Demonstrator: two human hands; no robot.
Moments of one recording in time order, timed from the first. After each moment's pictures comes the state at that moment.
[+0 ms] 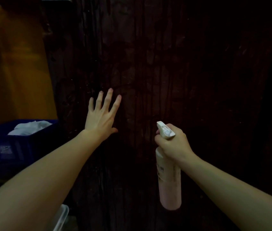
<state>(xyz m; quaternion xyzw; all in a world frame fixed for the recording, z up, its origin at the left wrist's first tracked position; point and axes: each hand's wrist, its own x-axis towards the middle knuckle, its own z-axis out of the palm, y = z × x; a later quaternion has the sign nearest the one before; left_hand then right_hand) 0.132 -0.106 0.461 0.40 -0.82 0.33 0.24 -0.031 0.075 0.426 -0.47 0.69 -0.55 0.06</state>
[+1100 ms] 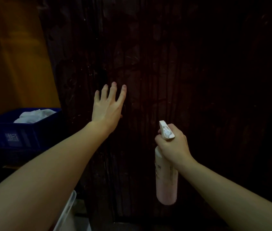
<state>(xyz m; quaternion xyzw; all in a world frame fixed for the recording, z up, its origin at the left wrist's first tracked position) 0.123 -0.102 0.440 0.40 -0.82 0.32 0.25 -0.020 0.059 0.371 -0.45 0.69 -0.57 0.06</state>
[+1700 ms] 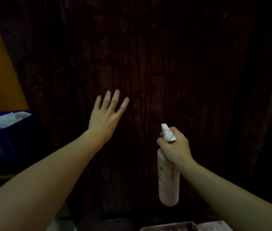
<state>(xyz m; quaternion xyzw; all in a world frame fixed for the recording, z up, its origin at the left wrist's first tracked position) 0.079 -0.069 0.406 0.32 -0.85 0.38 0.17 -0.066 0.107 0.342 -0.37 0.72 -0.58 0.05</state>
